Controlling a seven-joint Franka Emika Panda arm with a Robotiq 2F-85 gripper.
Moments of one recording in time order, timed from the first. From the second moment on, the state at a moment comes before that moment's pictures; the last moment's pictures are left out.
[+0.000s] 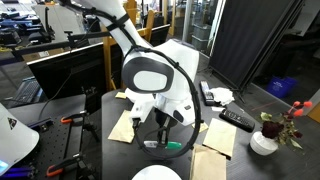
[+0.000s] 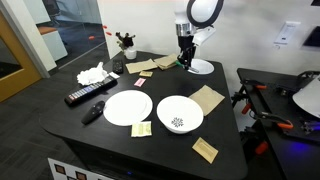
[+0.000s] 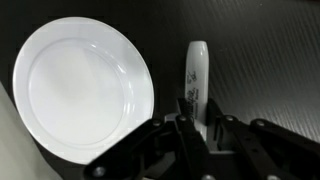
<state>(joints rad) -0.12 0.46 -0.18 -2.22 -0.08 2.51 0.24</state>
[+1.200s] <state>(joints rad) -0.04 0.35 -0.22 -2.24 -0.11 2.51 0.32</state>
